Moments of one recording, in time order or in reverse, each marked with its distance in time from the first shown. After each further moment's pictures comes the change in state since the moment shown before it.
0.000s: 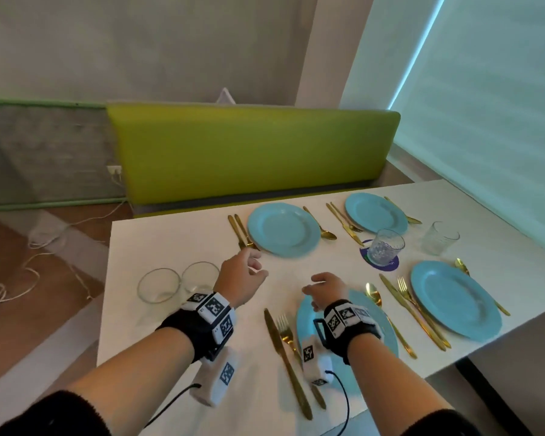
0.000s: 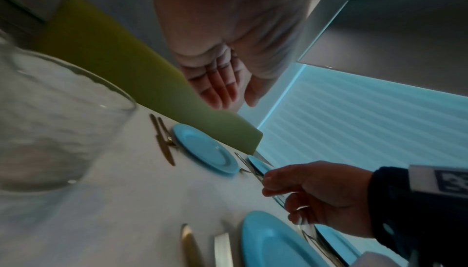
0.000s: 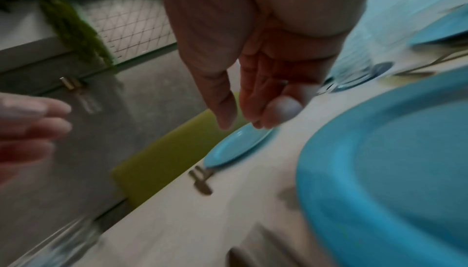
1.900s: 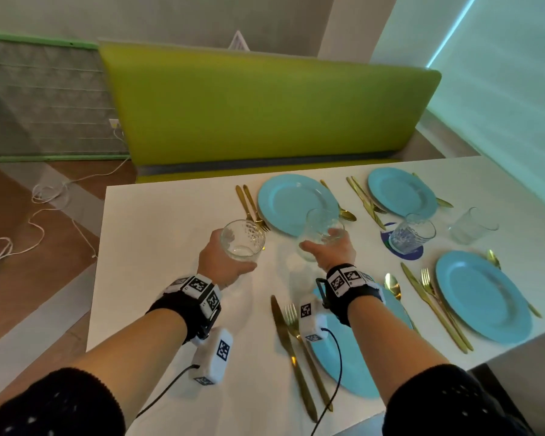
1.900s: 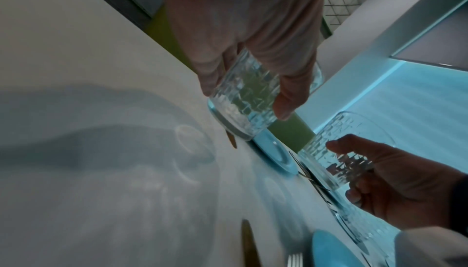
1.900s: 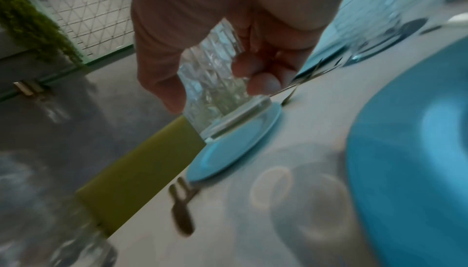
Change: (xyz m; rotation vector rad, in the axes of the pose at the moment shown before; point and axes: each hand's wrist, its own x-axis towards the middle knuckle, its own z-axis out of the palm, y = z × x) left_hand 0.047 -0.069 0.003 -0.127 0.069 -0.312; right_hand 0.060 -0.032 0.024 0.086 0.165 -0.054
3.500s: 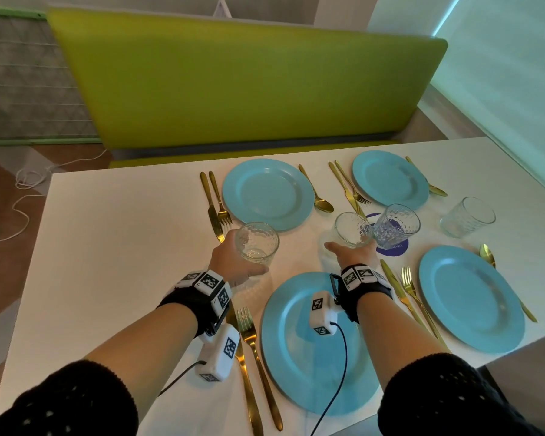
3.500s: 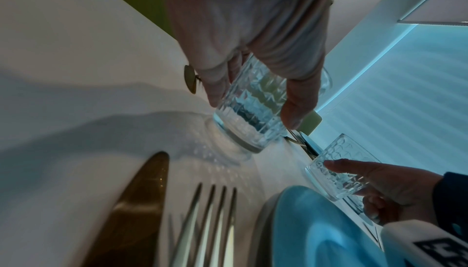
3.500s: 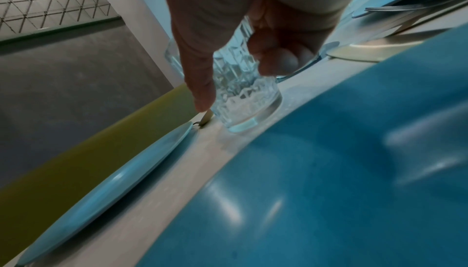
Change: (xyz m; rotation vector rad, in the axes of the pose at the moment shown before) left_hand 0.015 0.032 0.105 0.090 -0.145 -0.036; right_hand 0.100 0.070 -0.069 0.027 0.159 0.218
